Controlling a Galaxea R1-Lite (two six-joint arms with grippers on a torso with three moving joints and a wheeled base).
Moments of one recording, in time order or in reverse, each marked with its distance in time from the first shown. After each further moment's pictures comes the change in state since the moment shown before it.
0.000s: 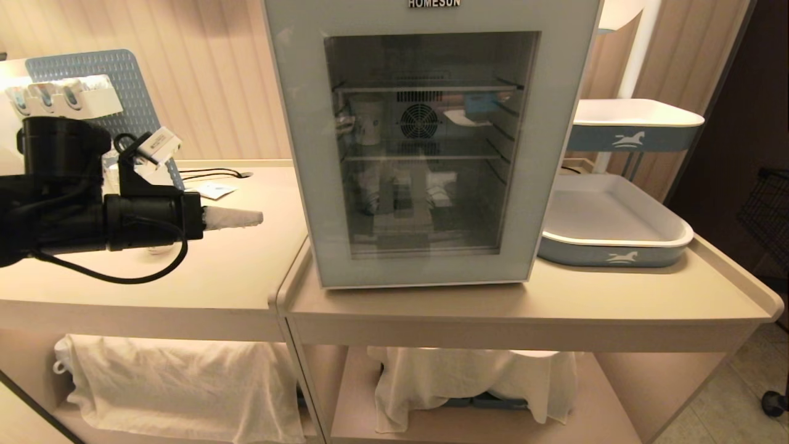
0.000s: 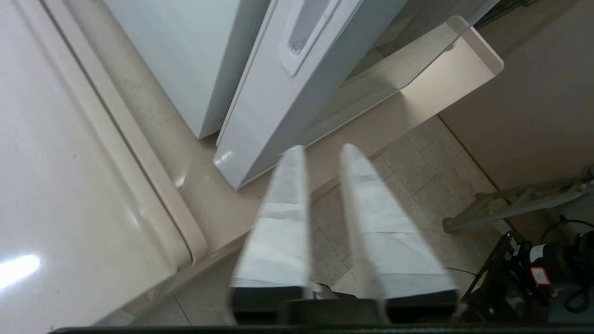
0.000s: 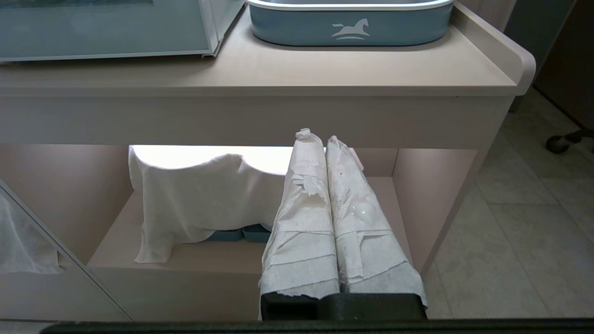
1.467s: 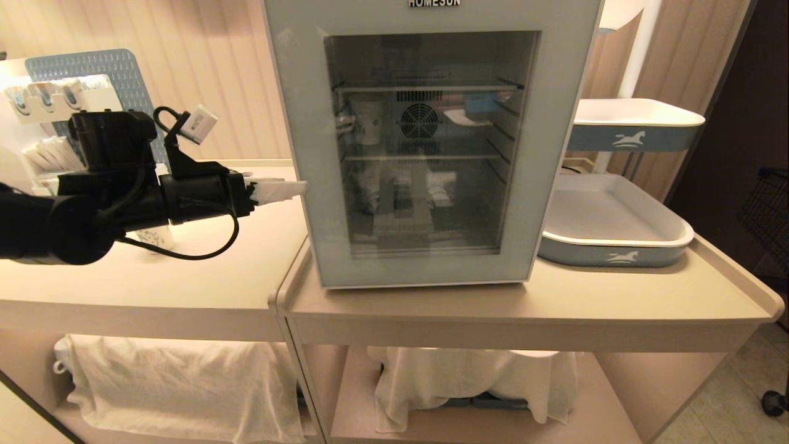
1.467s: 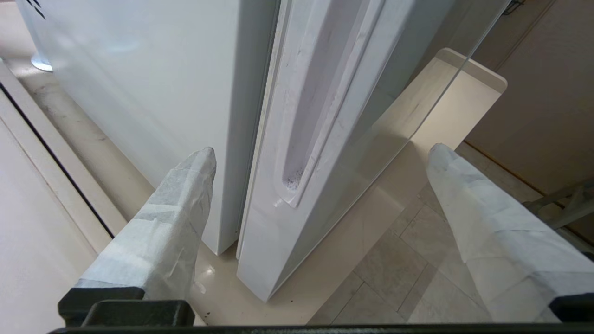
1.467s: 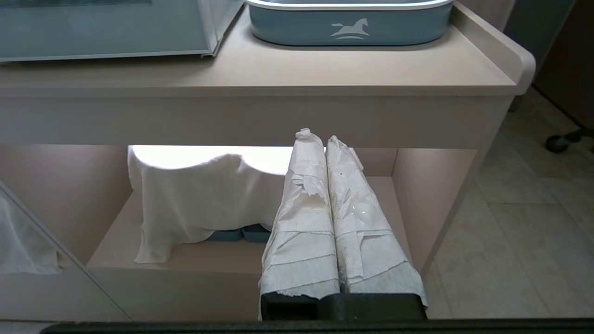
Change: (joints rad) left arm -0.090 0.142 -0.050 -0.378 0.007 -0.008; right arm 0.000 0.000 0.000 0.000 0.000 0.000
